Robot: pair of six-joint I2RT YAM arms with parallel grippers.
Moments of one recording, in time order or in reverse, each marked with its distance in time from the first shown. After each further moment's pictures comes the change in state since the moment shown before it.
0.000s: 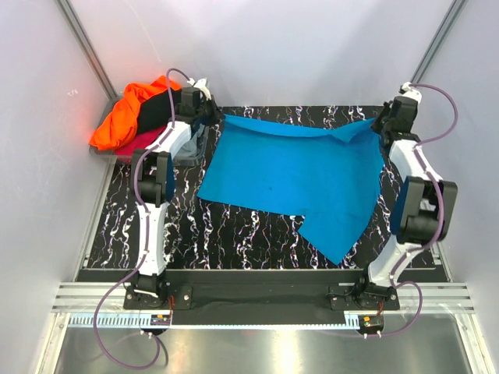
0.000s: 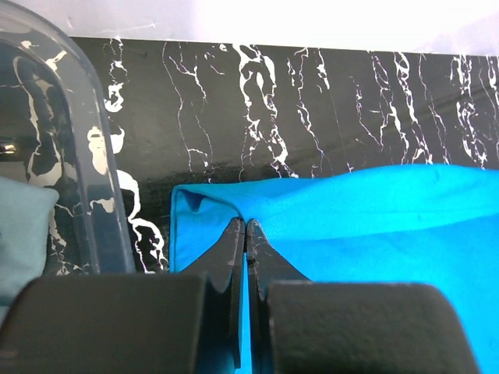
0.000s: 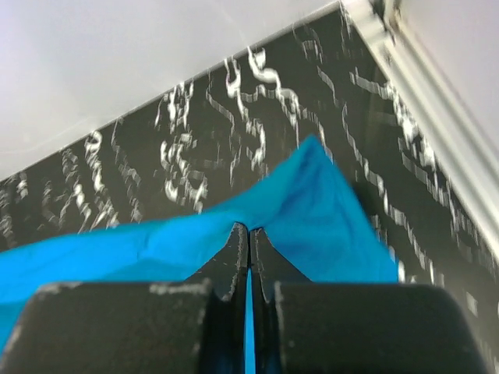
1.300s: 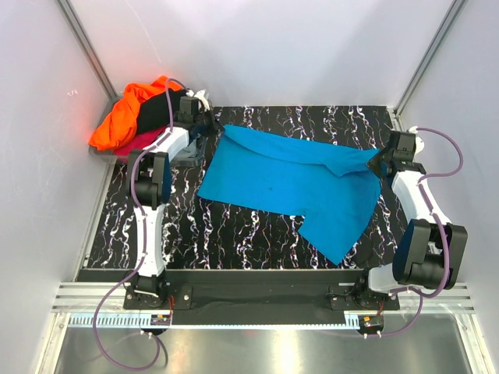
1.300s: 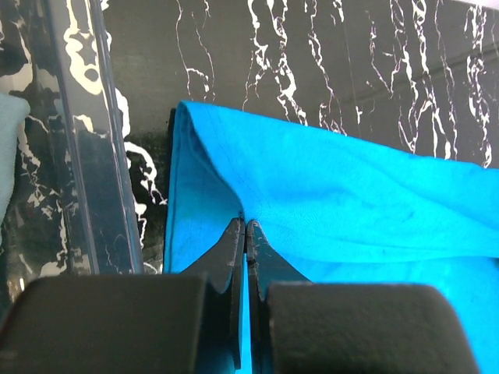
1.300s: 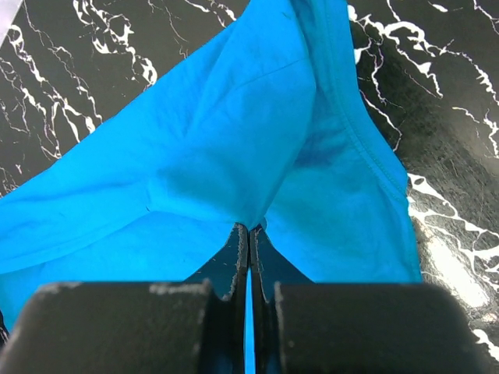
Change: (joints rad) left arm 0.014 -0.072 -0.177 -0.007 0.047 -0.038; right arm -0.001 -0.385 -0.375 -0.345 0.031 0.330
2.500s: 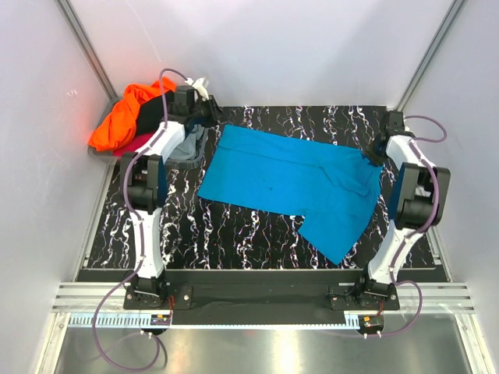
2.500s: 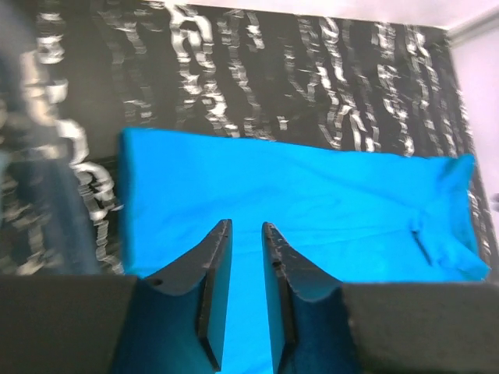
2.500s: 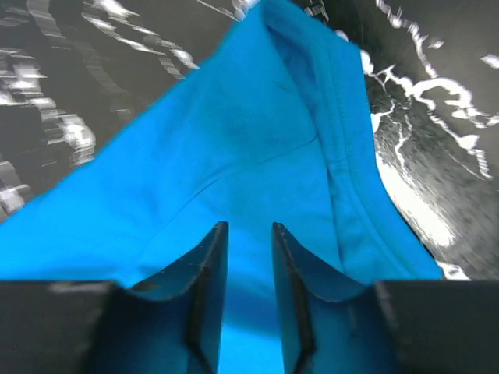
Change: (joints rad) left arm 0.002 -0.110 0.013 -0.037 0.115 -0.009; right arm -0.008 0.488 0.439 -0.185 0.036 -0.011
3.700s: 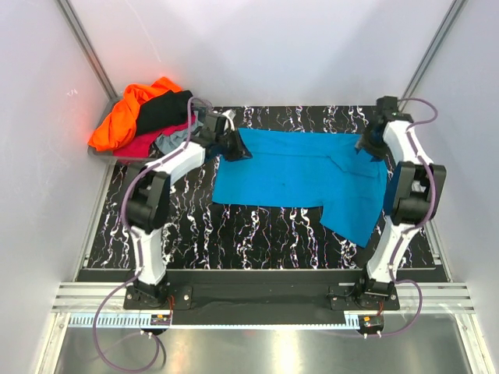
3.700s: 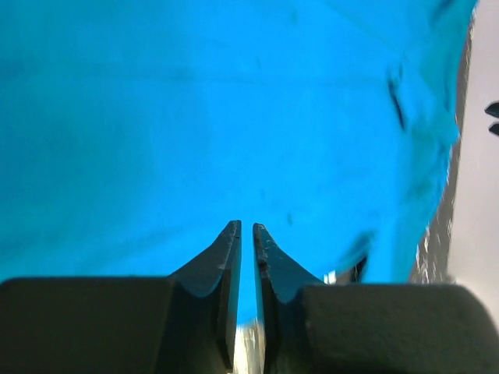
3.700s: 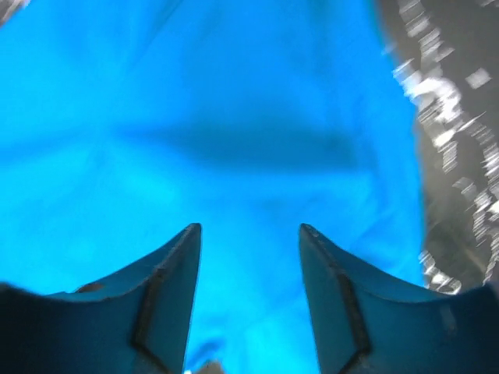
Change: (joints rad) left arm -0.237 -0.197 -0.353 -0.053 -0.129 -0.230; right arm 0.034 0.140 0.298 -0.298 0.013 -0.189
